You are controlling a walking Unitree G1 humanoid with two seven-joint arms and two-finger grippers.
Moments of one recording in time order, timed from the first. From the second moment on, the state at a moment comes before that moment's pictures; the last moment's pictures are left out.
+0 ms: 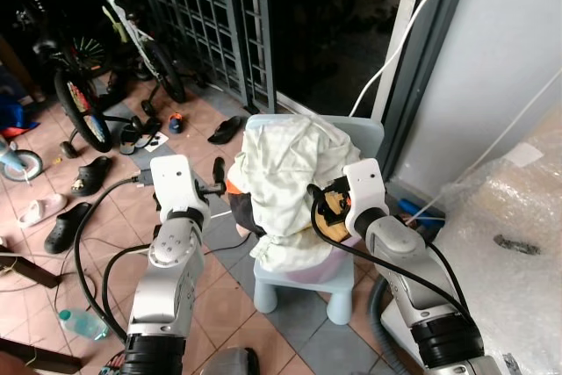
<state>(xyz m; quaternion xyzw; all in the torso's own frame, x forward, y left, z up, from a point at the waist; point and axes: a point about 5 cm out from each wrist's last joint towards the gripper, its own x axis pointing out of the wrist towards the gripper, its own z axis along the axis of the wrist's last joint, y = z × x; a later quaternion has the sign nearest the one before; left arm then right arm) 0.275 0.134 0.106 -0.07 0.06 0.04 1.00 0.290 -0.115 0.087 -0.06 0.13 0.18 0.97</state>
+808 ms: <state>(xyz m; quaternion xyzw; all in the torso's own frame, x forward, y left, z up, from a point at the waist) 0.265 0.132 0.117 -0.05 0.06 0.04 1.00 0.293 -0.109 0.098 -0.08 0.14 0.18 0.97</state>
